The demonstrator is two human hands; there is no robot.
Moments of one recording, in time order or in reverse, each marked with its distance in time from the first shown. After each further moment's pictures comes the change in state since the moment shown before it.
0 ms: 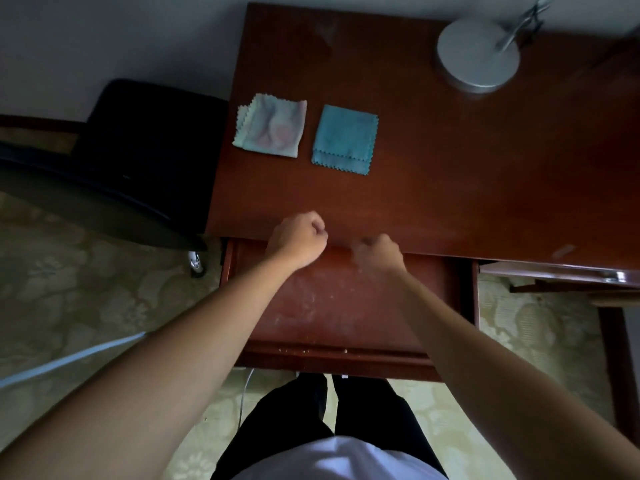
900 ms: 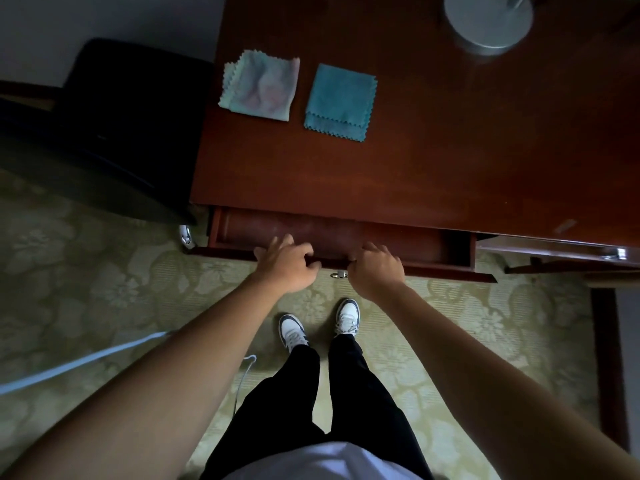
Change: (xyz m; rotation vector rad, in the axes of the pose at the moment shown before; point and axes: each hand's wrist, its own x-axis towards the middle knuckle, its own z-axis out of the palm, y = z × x) left_hand -0.041 -0.046 0.067 0.331 -0.286 -0.030; right_hand -0.017 0.065 0.025 -0.674 -0.049 -0.301
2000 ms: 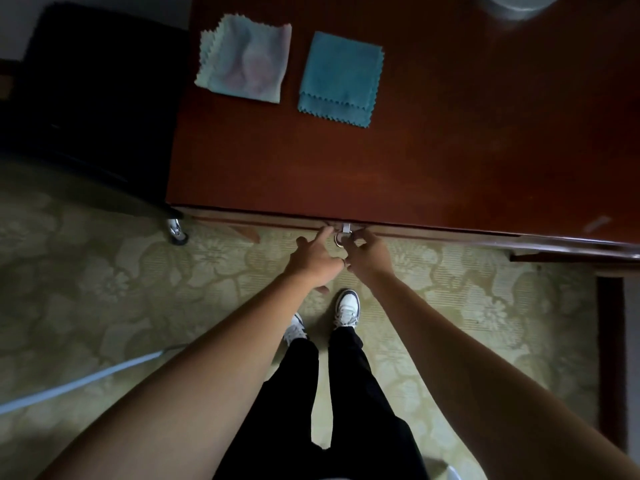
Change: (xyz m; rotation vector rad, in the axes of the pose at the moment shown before) left_hand 0.053 0.039 0.026 -0.613 -0.134 -0.162; right_hand 0.072 0.004 0.045 0.889 0.069 0.321
